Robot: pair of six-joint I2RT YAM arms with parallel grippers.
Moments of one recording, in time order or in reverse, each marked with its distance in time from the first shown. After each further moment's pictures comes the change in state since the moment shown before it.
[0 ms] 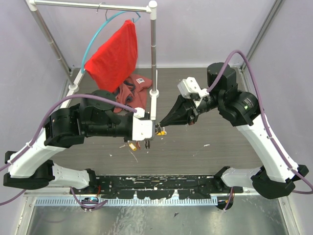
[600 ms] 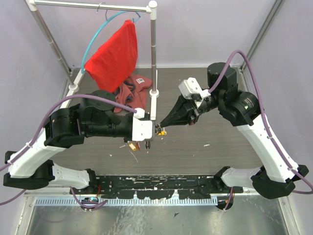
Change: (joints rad) left arm -0.002 0.000 0.000 -0.001 0.003 0.000; right arm 0.000 0.000 0.003 -0.002 -0.023 -0.016
